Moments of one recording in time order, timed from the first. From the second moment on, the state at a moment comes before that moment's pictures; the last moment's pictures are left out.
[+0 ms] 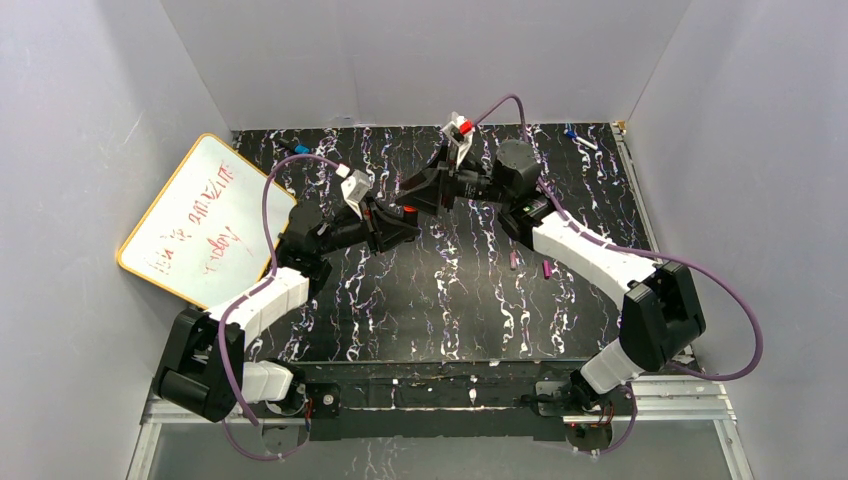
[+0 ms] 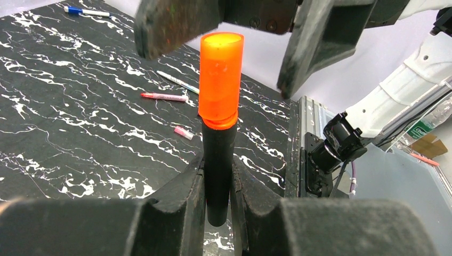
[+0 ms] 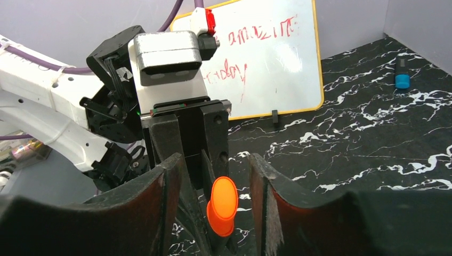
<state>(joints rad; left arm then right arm) -0.38 1.28 0.63 0.76 0.88 -0.46 0.65 1.53 1.20 0.46 -0.80 0.38</state>
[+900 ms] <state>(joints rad) -0.38 1.28 0.66 0.78 0.91 -0.46 0.65 1.56 1.25 0.39 -0.91 0.35</state>
